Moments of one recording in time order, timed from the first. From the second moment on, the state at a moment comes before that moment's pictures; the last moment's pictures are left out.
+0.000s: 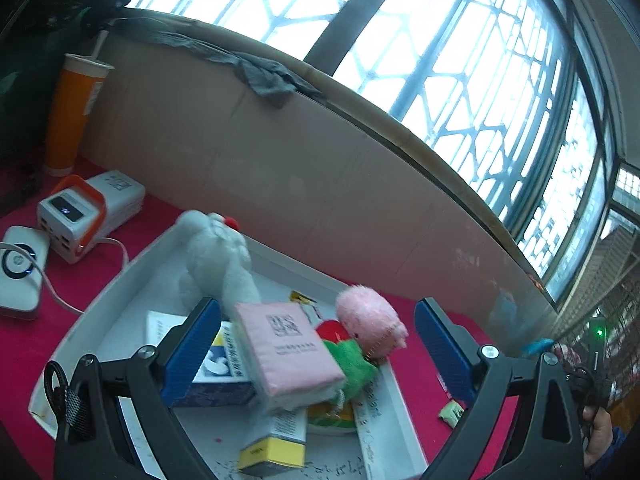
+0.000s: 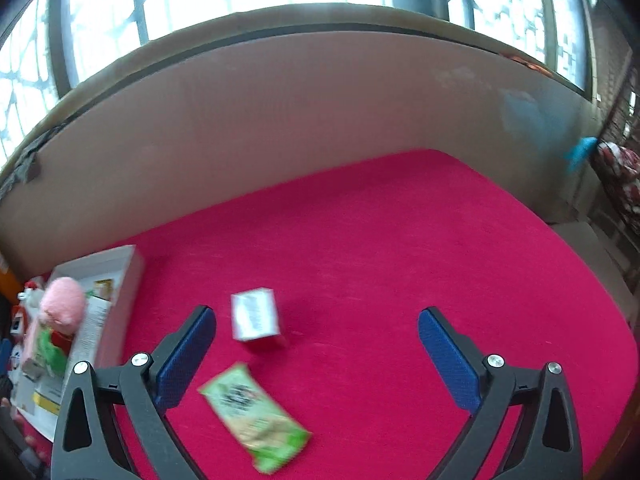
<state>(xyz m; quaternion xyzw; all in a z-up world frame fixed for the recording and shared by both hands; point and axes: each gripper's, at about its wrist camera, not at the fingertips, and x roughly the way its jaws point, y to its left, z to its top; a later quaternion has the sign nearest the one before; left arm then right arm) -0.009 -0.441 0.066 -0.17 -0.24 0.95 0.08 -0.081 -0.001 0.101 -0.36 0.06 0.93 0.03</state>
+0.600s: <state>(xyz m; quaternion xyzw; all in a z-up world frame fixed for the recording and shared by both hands) -0.014 -0.338 0.091 -0.22 -0.11 0.95 0.18 -0.093 -0.085 0.032 -0.41 -0.14 0.89 -0.14</state>
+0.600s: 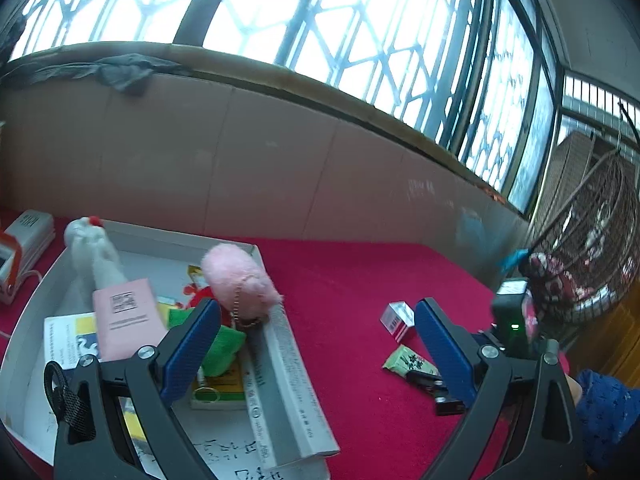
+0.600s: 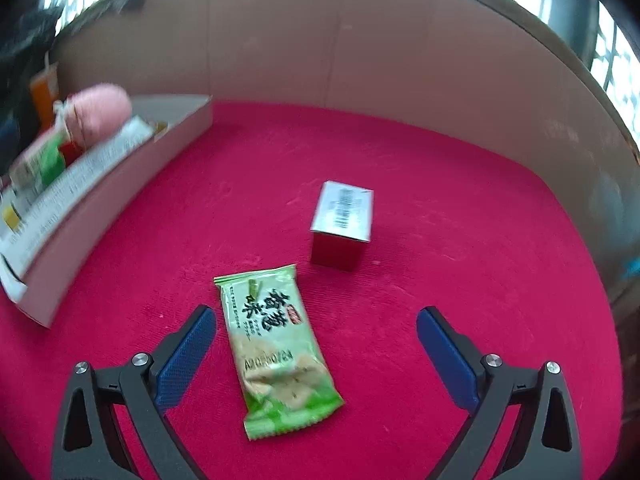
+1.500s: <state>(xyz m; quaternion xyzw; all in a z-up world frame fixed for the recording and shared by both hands) -0.137 -0.124 0.037 -0.37 -0.04 0.93 0.06 -0.071 0.056 0.040 -0.41 0.08 0.91 -0.01</state>
